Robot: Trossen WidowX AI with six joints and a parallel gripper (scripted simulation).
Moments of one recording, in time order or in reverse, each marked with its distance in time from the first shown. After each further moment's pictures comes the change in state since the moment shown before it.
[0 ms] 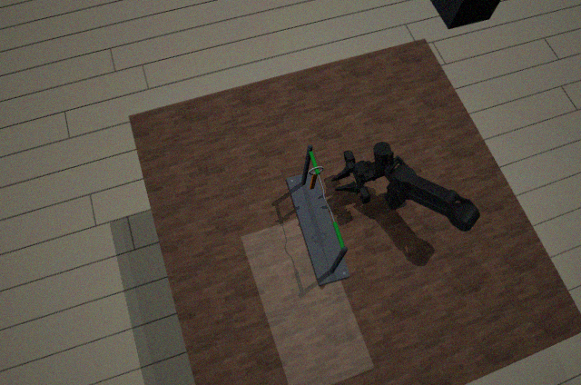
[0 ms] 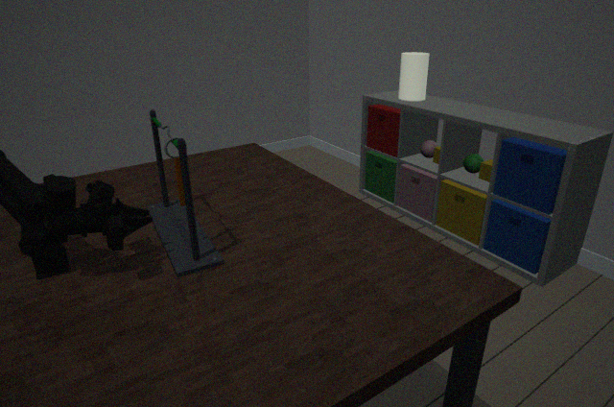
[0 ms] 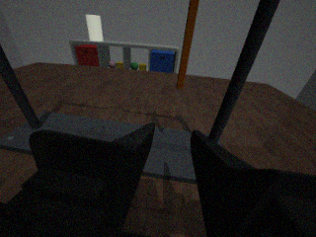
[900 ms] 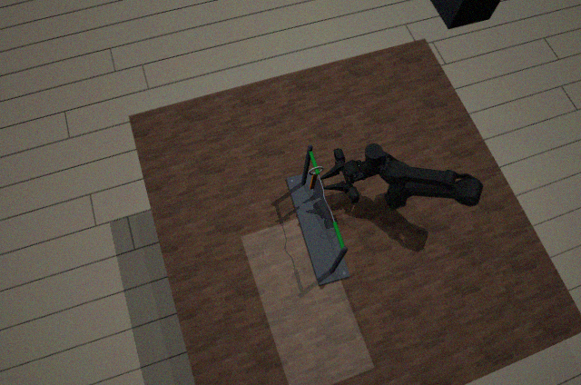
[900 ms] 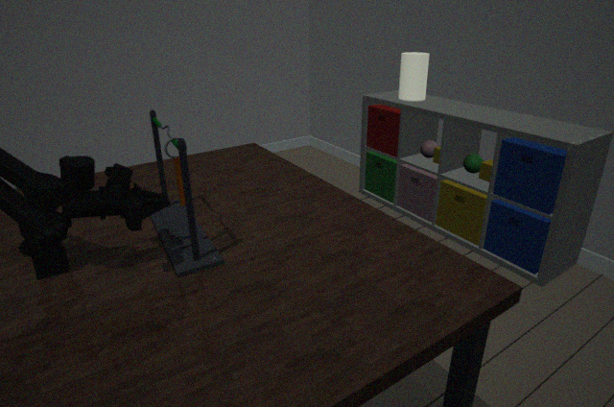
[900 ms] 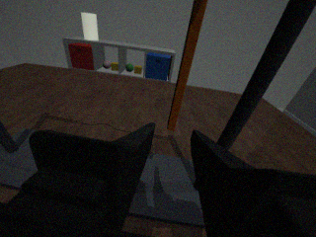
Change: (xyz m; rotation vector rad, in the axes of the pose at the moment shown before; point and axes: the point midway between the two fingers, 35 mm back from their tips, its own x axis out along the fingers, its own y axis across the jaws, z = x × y) arm 0.037 -0.002 0.040 -0.052 -0.014 -0.025
